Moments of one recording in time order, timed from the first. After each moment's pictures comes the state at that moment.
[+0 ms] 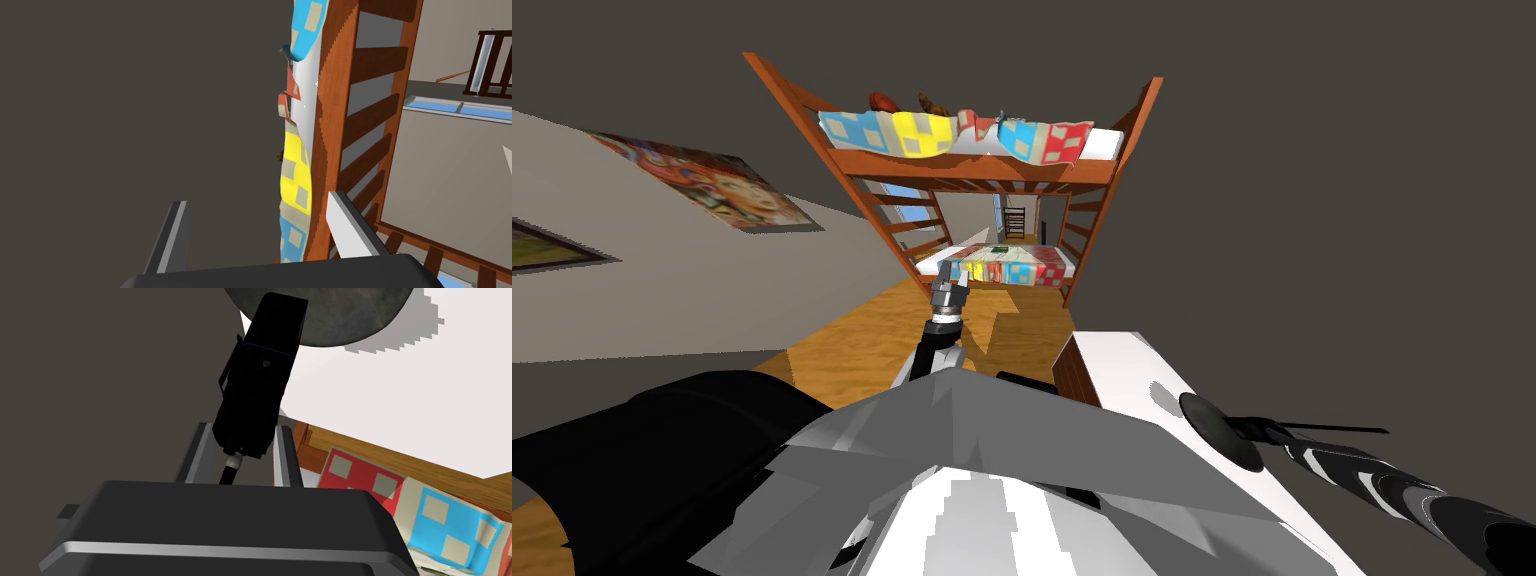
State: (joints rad) left arm 0.54 0.02 0.01 -2.32 -0.06 -0.51 0.12; right arm 0.97 -1.58 -0.03 -1.33 0.19 -0.26 0.21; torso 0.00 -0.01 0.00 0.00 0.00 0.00
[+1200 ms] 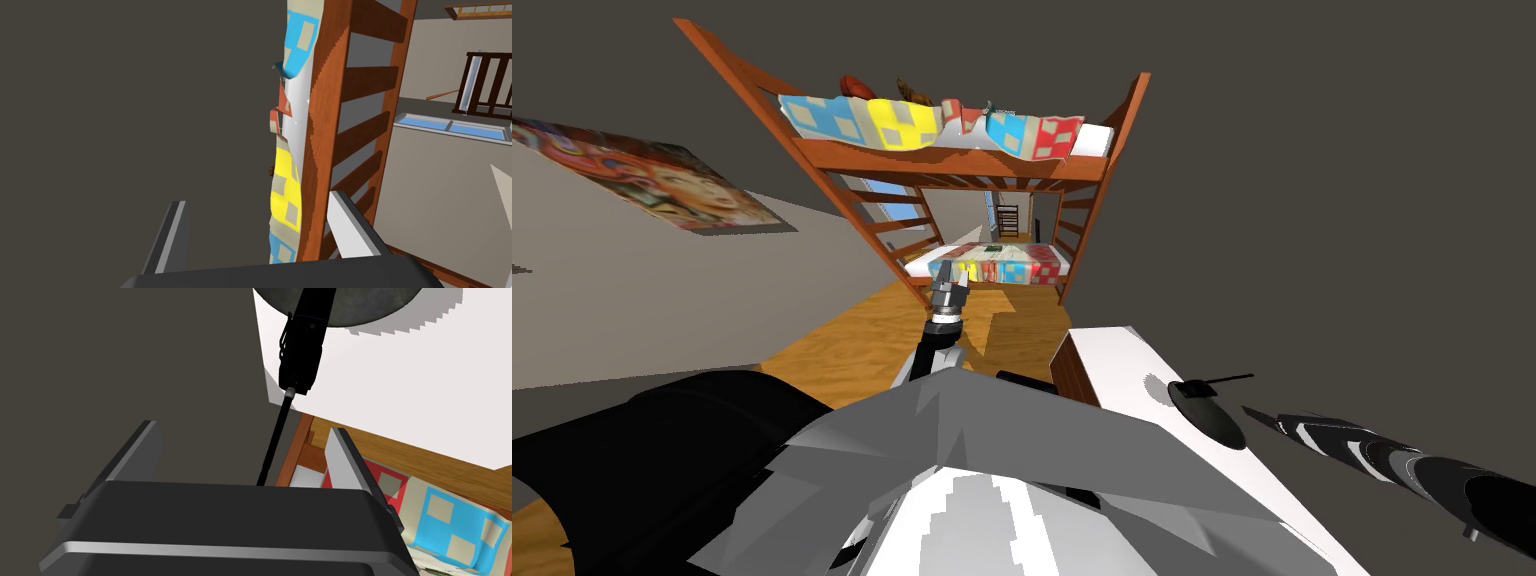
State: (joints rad) left arm 0.54 0.02 0.01 -2.32 -0.06 -0.51 0.12; right arm 0.98 -1.70 -0.06 -1.33 0.16 -0.29 0.16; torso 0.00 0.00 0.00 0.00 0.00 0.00
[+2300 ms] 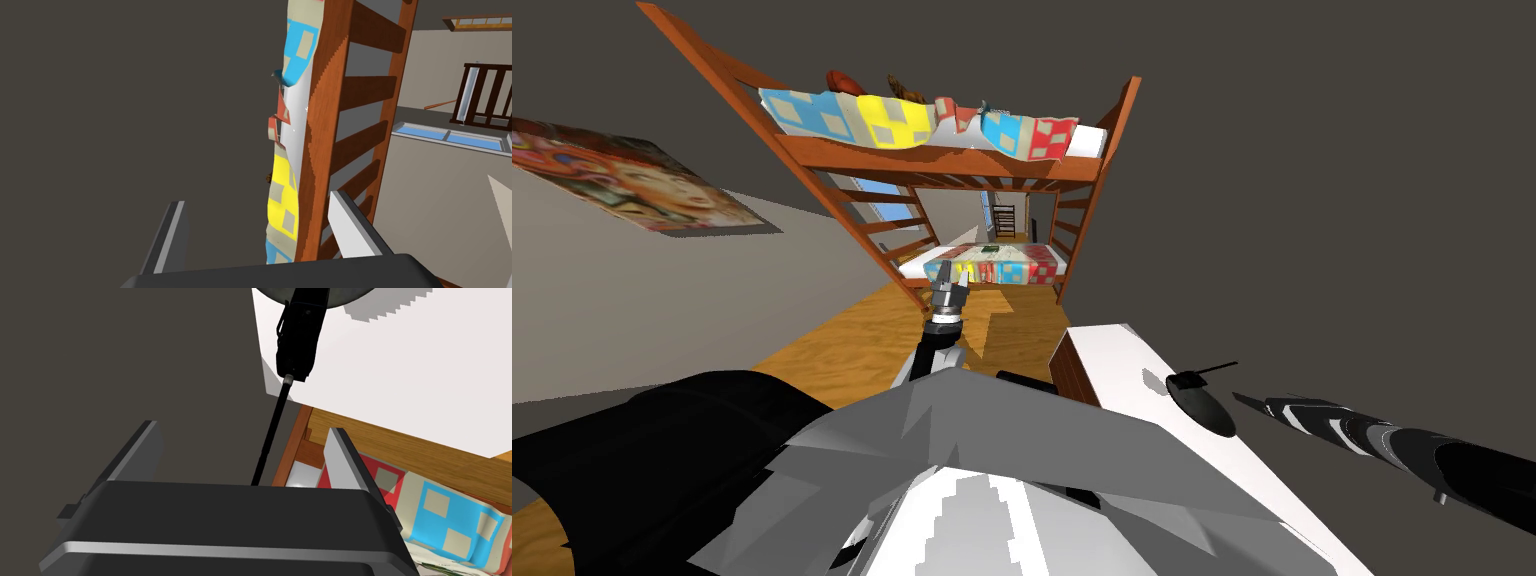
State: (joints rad) left arm 0.54 0.02 0.01 -2.32 -0.06 -0.51 0.12; right arm 1.03 -1.78 -0.11 -1.35 0.13 -0.30 0.13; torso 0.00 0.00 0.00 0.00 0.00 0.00
